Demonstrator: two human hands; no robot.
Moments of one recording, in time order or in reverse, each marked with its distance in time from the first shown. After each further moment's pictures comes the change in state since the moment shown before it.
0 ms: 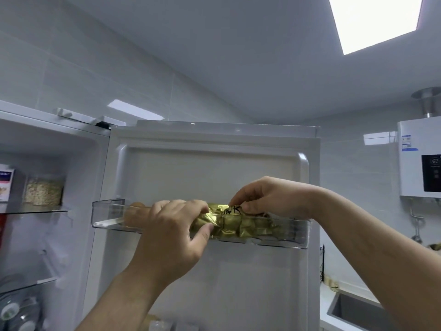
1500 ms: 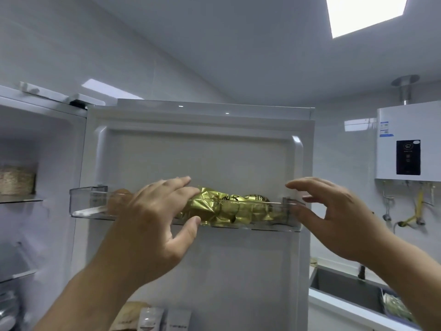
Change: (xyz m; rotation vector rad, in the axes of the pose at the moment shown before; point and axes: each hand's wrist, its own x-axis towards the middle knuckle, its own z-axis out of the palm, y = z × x) left_hand -0.004 0.000 -0.034 -0.031 -0.172 0.065; right_hand -0.094 0.044 0.031 -0.368 0.682 -0.051
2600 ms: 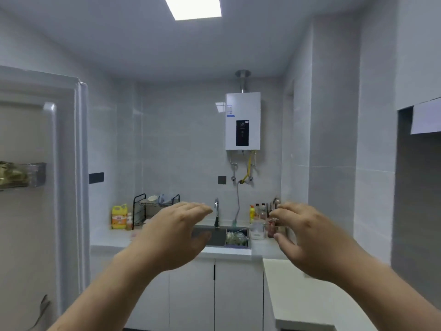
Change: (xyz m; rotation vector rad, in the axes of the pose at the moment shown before) left_hand 0.021 0.387 0.142 -0.332 -0.444 0.287; right_hand -0.298 0.112 -0.279 -0.594 -0.264 0.469
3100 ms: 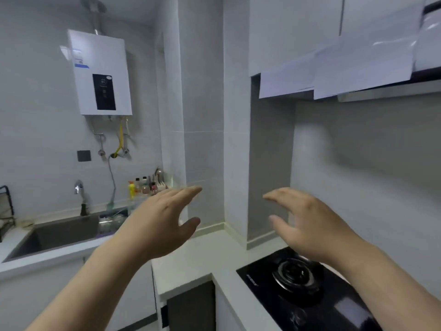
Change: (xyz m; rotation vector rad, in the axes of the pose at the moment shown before) left_hand 0.128 0.167 0.138 -0.376 -0.126 0.352; right_hand -0.129 0.154 -0.045 -0.143 -0.014 0.541
